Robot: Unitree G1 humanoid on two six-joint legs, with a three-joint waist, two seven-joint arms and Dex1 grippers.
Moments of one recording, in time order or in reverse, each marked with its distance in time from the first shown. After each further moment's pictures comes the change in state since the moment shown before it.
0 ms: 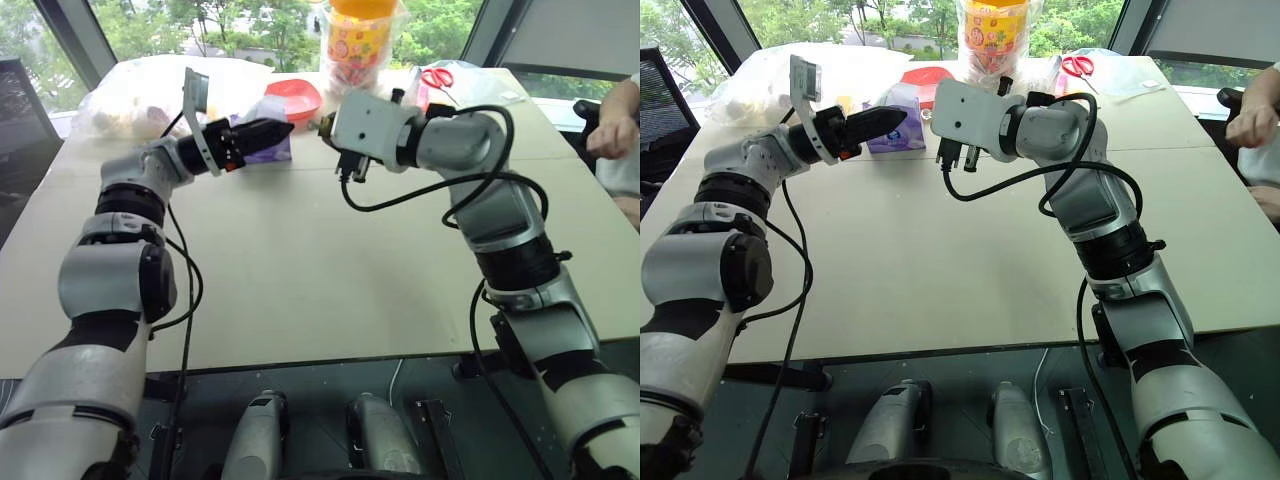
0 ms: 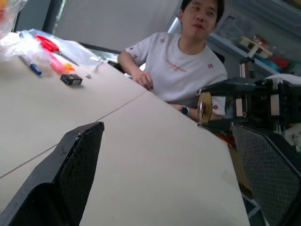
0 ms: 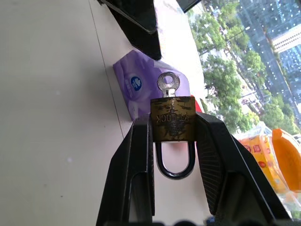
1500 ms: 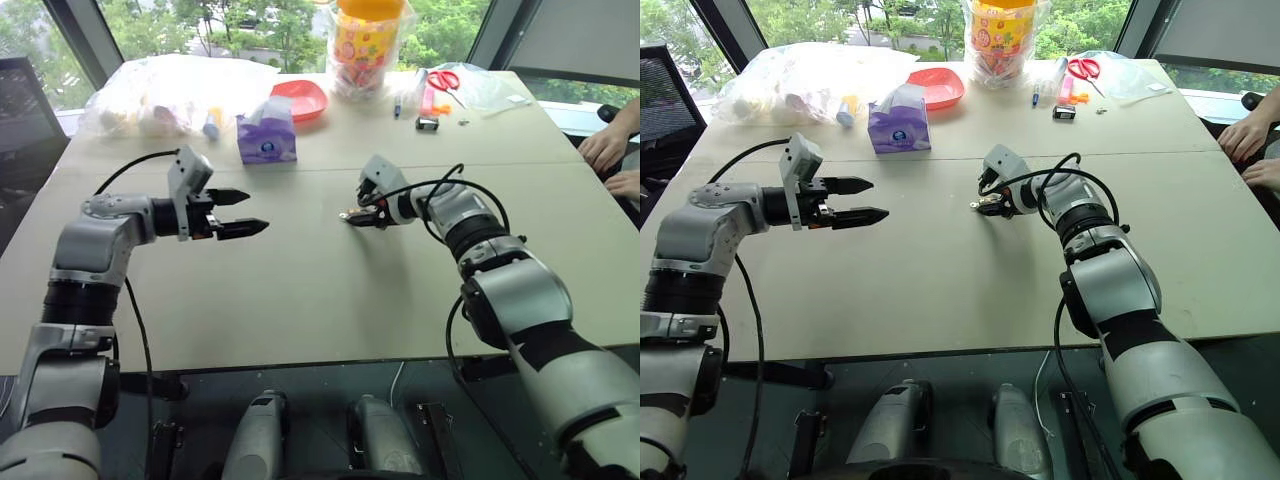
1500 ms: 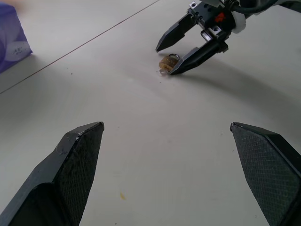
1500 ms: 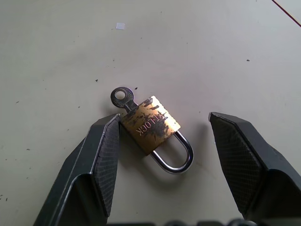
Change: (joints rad) left arm 0.635 0.236 -0.188 -0.971 -0.002 0.134 0.209; right arm -0.215 0.146 -0.049 1.253 0.164 -0.142 0.024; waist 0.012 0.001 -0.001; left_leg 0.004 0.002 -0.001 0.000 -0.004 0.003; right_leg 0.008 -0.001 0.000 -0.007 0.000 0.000
